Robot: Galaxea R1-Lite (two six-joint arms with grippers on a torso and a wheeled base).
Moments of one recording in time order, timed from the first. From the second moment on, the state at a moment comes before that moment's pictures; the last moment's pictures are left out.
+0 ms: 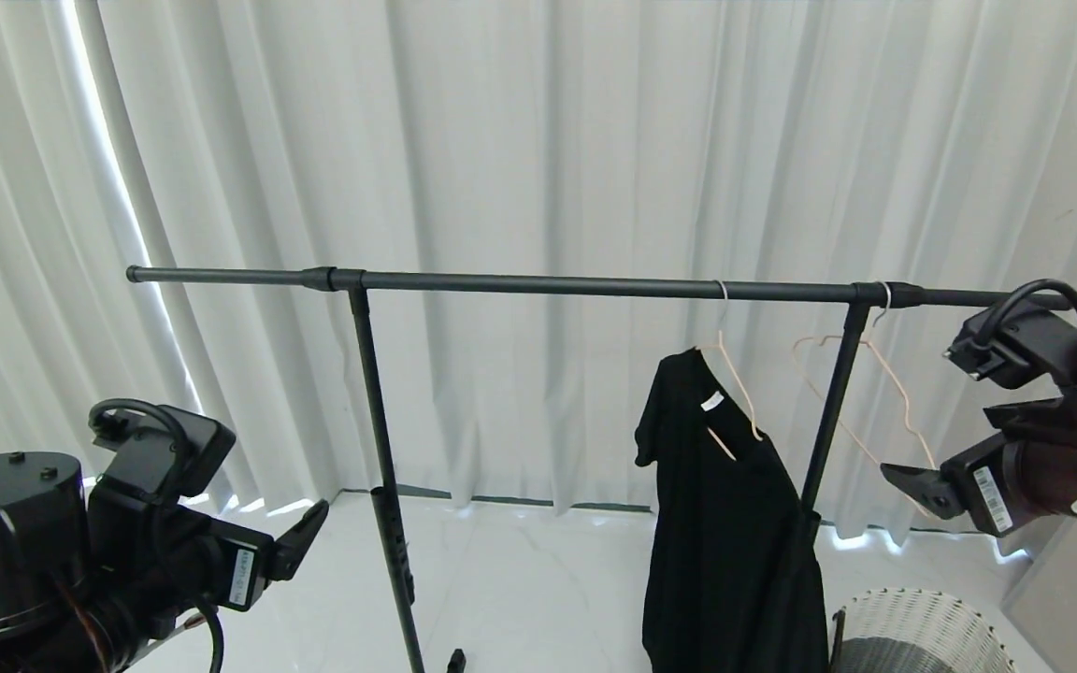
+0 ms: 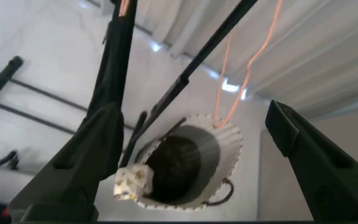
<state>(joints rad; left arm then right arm) -0.30 1.34 -0.25 -0.70 0.25 0.25 0.52 1.30 -0.81 0.07 -0.36 -0.14</state>
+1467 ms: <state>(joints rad) -0.29 1.36 -0.22 -0.70 0.26 0.25 0.44 1.16 -0.68 -0.01 -0.37 -0.37</state>
